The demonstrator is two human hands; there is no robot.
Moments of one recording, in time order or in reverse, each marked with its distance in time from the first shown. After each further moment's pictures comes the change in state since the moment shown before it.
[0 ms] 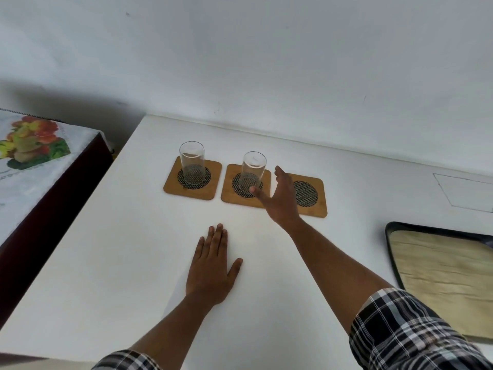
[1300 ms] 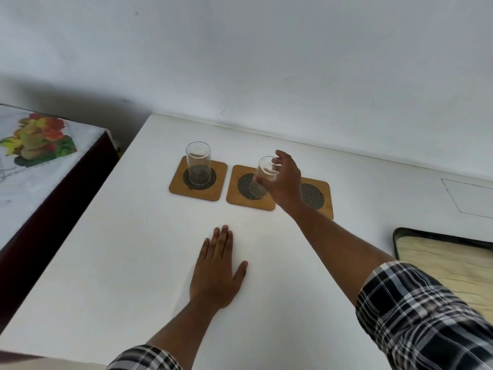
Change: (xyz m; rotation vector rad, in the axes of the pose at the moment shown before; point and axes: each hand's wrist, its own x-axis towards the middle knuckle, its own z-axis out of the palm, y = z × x) left_hand -0.002 0.001 -0.002 -0.005 0.025 0.010; right_hand 0.041 -0.022 0.004 -0.009 0.115 -0.110
